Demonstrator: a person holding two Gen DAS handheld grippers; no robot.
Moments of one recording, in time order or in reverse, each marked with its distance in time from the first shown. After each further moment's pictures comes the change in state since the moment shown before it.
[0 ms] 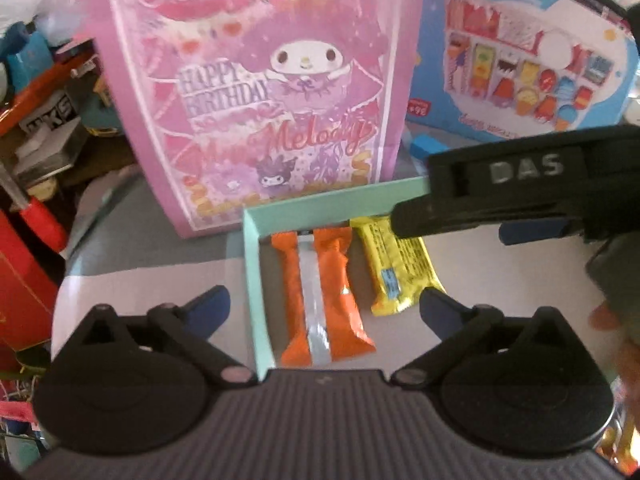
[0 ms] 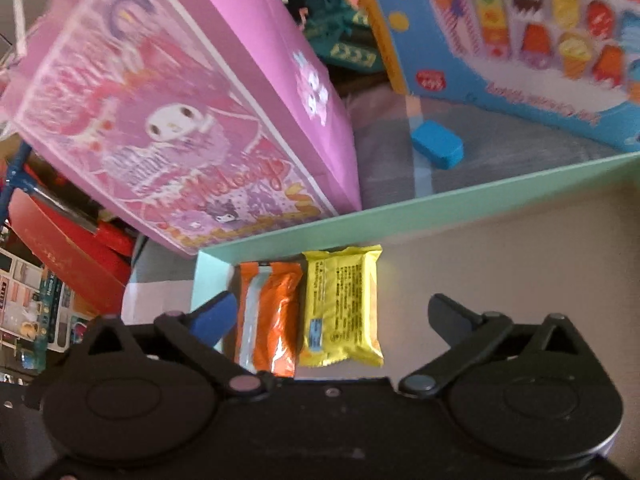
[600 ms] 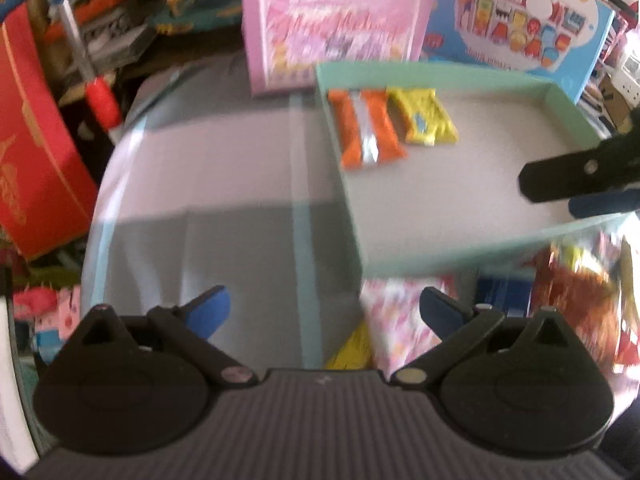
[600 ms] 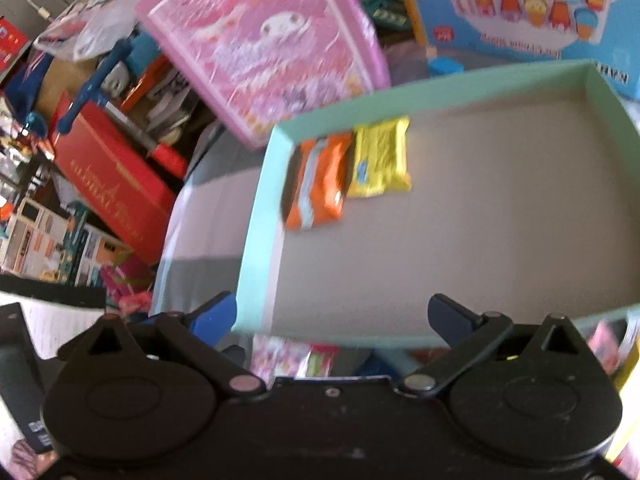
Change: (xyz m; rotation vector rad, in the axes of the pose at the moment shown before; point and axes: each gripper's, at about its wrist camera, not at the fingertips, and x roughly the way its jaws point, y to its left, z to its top) left arm -0.078 0.048 -0.149 -0.075 0.081 -0.007; right arm -0.091 0.023 -0.131 -0.063 0.053 0.056
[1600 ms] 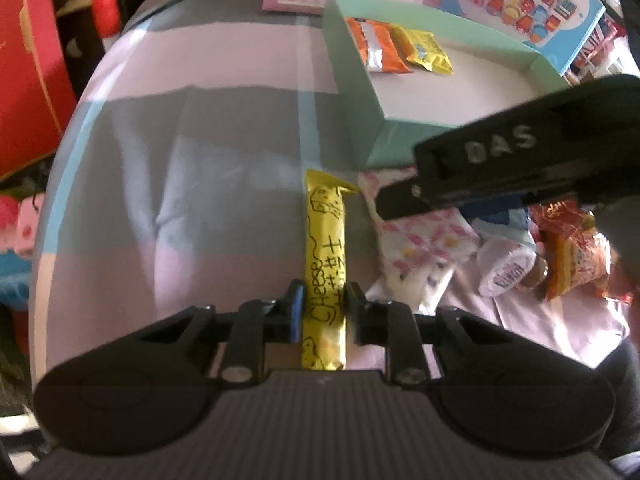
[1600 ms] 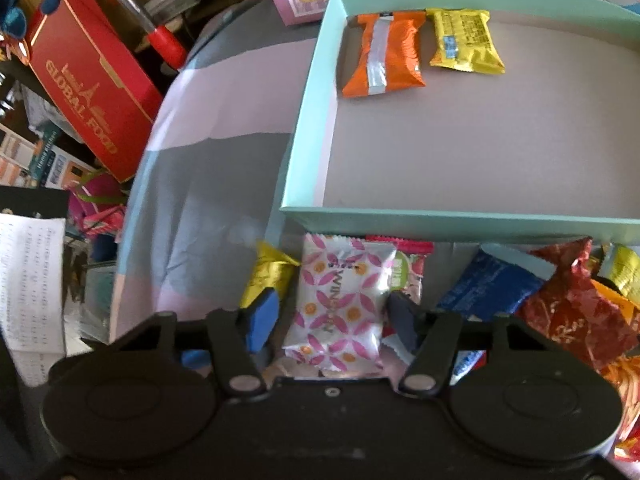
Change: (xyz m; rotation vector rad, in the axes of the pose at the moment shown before) left arm 0.005 0.031 -0.080 -0.096 0.063 -0.146; right arm 0.083 0.082 -0.058 -0.114 0.148 -0.159
